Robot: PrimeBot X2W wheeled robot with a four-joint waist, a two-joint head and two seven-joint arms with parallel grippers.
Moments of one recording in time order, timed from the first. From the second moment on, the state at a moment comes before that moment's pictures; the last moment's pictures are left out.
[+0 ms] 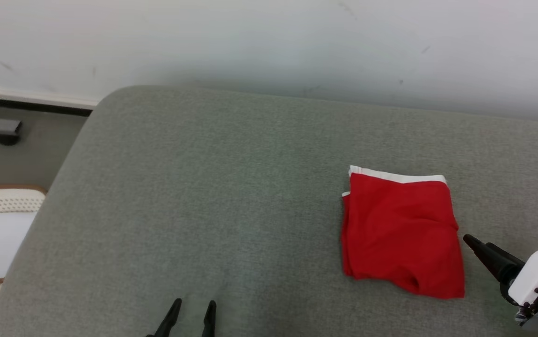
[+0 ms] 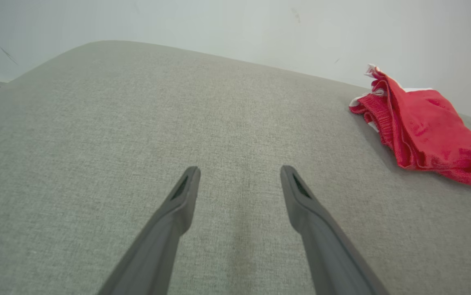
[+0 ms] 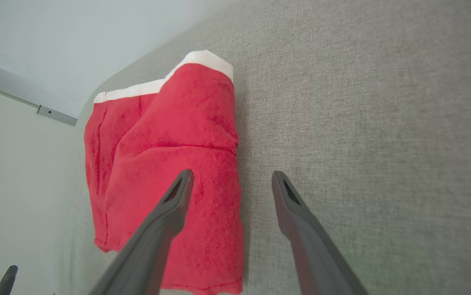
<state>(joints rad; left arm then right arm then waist) 0.08 0.05 -0.20 0.18 -0.20 -0.04 -0.26 -0.31 -0.39 0.22 0.37 1.13 0.13 0.45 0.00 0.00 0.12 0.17</state>
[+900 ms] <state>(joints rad) 0.04 0.05 -0.24 0.17 -0.22 -0.01 -0.26 -0.44 -0.34 0.25 0.47 1.15 0.13 0.51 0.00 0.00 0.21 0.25</state>
